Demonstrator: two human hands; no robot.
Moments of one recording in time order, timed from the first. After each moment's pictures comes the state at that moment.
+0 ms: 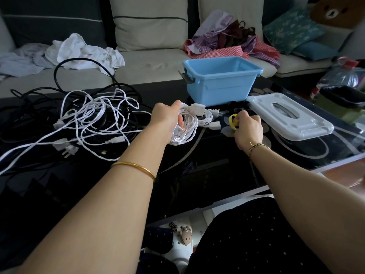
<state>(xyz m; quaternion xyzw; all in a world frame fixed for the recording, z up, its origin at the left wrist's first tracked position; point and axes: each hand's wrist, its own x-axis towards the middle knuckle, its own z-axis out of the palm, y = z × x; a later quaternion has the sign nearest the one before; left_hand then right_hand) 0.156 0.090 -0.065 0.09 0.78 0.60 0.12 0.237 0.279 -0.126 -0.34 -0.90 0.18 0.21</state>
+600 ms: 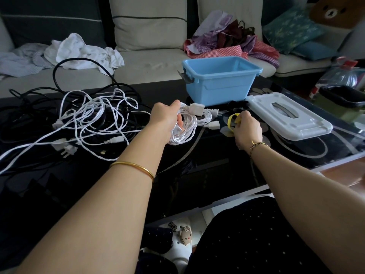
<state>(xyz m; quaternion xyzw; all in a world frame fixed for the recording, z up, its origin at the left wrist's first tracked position) 0.159 0.089 -0.062 0.08 0.79 0.60 0.12 0.231 0.290 -0.132 -0.35 -0.89 0.20 0.21</state>
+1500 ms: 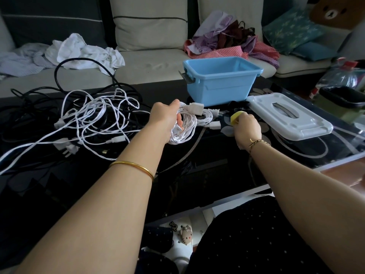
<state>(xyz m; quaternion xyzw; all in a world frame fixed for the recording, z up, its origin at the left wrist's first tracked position) 0.157 0.086 -0.063 0.07 0.79 0.60 0.12 0.223 0.289 -0.127 -0.36 -0.90 0.18 0.18</state>
